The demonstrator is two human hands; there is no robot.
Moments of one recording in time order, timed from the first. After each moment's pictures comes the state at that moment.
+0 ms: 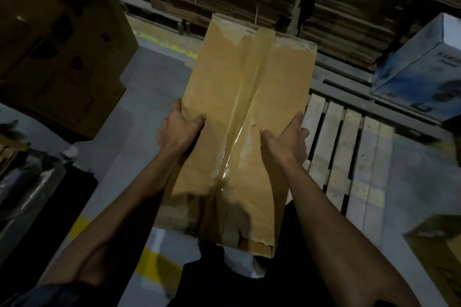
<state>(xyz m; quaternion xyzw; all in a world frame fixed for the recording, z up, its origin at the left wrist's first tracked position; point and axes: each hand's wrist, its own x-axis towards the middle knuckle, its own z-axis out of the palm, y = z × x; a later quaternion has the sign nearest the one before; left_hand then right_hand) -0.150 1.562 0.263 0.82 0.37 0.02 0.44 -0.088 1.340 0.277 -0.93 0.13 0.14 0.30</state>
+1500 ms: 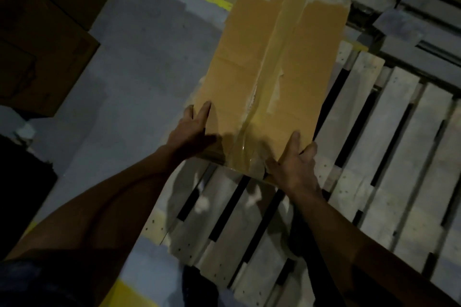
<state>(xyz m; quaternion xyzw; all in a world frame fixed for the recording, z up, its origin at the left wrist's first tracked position) 0.035 1.602 -0.134 0.90 0.24 -0.23 0.28 0.079 1.352 -0.115 -0.93 0.01 0.33 0.18</state>
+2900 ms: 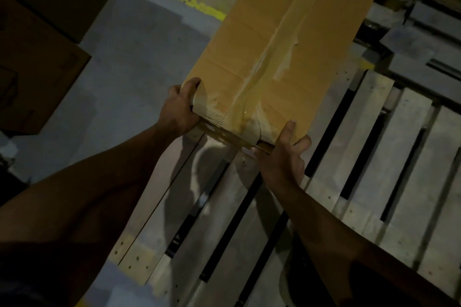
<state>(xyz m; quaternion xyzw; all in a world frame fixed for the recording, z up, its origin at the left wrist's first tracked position) 0.144 1.658 -0.144 0.90 0.29 -0.11 0.31 0.160 1.420 -0.132 -0.95 0.02 0.26 0.19</state>
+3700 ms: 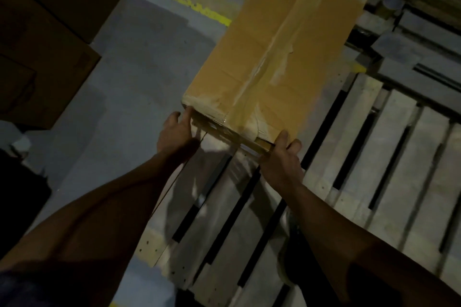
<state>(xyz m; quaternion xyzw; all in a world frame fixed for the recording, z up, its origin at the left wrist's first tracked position) 0.069 1.628 -0.124 0.90 0.34 -0.14 0.23 0.134 1.403 -0.107 -0.93 -0.02 0.33 0.17</state>
